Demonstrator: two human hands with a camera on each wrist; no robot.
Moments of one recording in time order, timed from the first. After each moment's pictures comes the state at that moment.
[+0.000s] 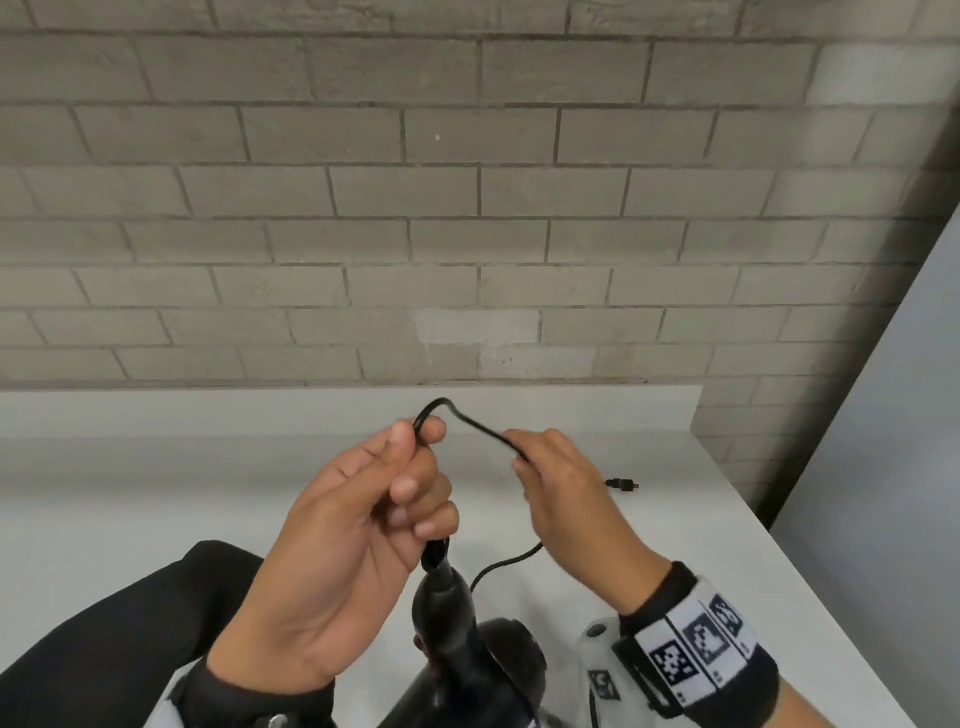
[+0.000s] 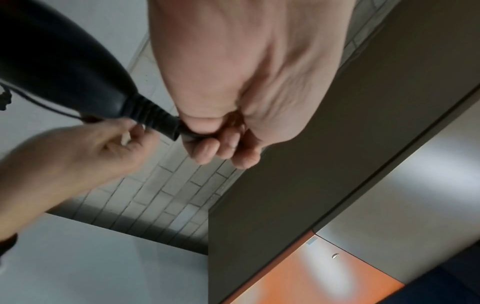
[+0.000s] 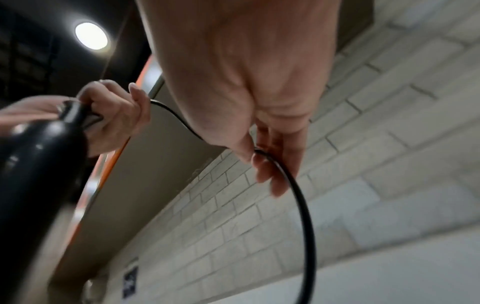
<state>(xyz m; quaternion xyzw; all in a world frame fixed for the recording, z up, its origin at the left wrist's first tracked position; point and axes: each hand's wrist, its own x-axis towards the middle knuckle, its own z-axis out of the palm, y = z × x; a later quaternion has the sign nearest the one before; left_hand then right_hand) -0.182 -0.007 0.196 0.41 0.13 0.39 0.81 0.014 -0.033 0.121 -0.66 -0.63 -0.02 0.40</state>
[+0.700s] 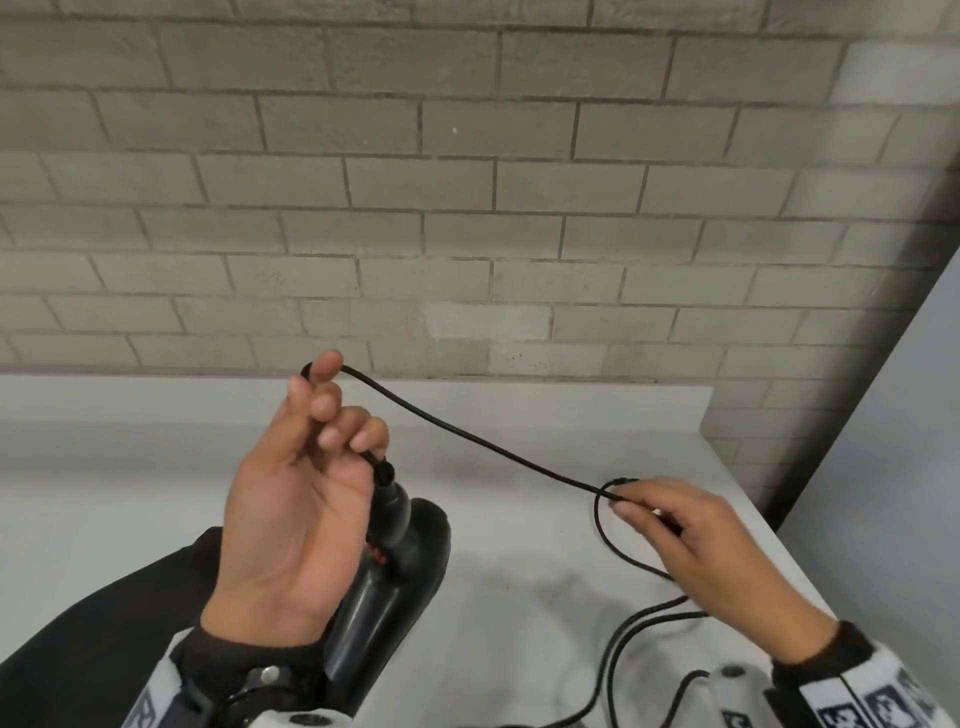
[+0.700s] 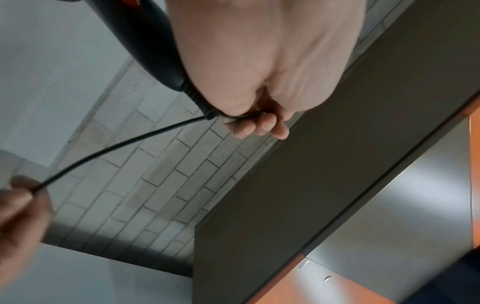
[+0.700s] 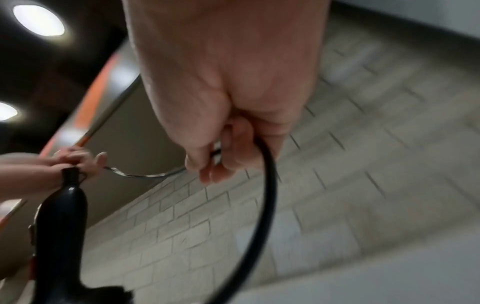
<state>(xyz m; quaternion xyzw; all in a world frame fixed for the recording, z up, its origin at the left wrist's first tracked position) -0.194 0.021 0.194 0.29 0.06 0.57 0.76 0.073 -0.109 0.117 -0.68 -0.63 0.01 0.39</state>
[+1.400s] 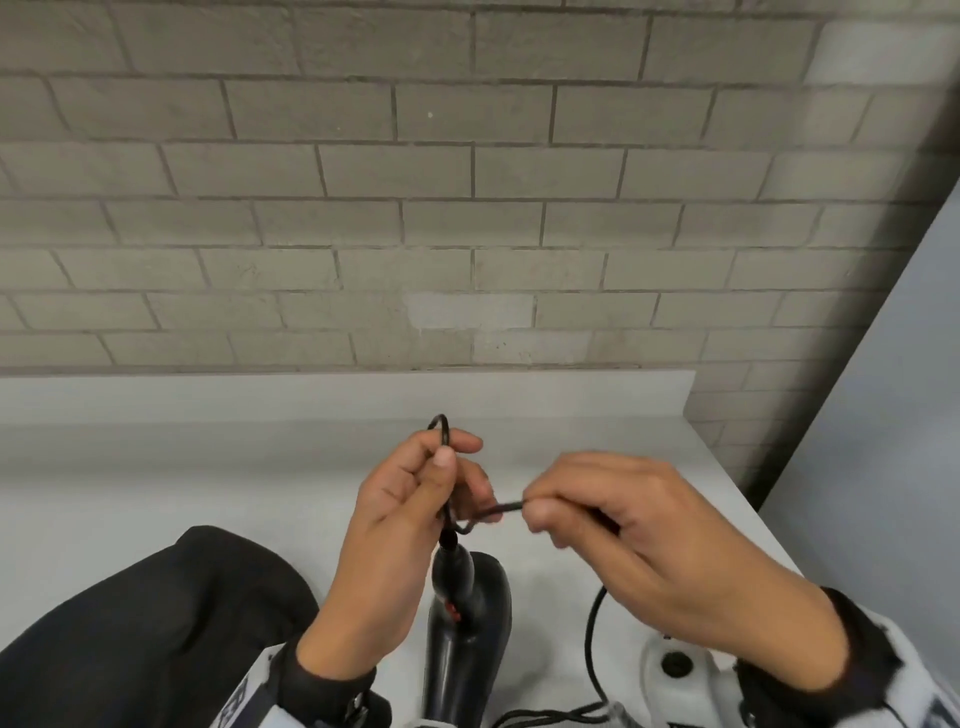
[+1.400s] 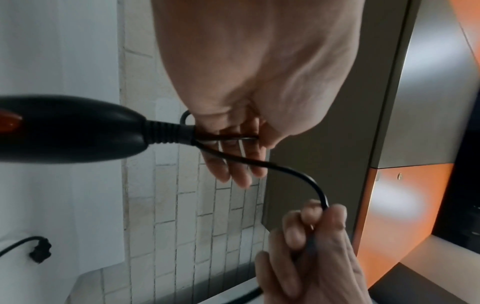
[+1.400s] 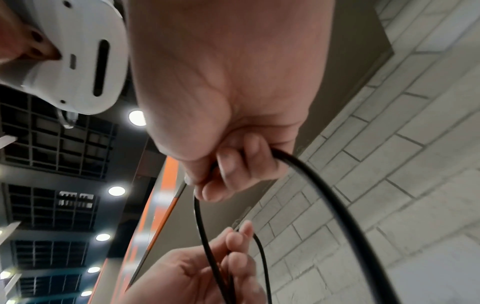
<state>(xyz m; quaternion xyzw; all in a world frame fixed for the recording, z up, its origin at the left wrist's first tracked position) -0.157 -0.001 0.140 0.58 0.16 0.45 0.66 -0.003 -0.118 0.196 -0.54 -0.76 0.01 0.37</state>
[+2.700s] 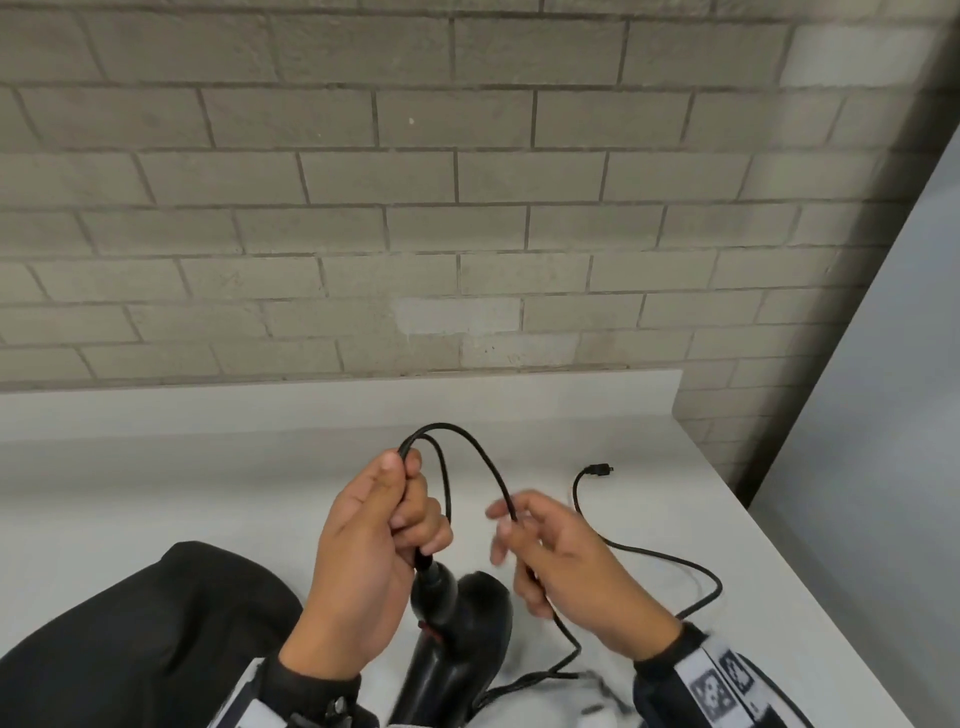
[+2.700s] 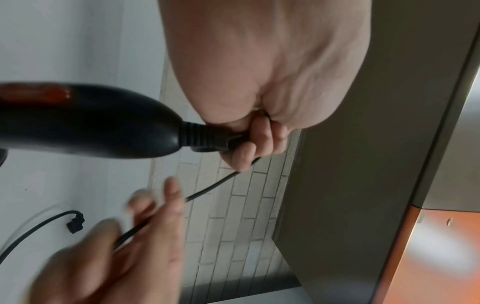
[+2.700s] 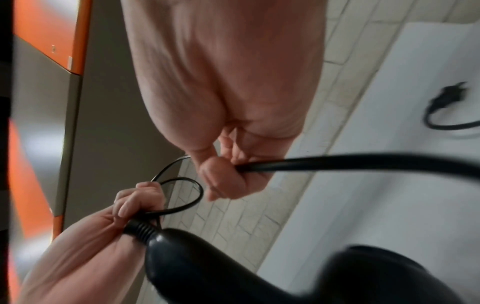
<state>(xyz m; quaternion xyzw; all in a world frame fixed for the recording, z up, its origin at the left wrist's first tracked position) -0.156 0.011 0.131 0.44 0.17 0.45 0.76 0.005 -0.076 0.091 -0.57 -0.47 0.41 0.53</state>
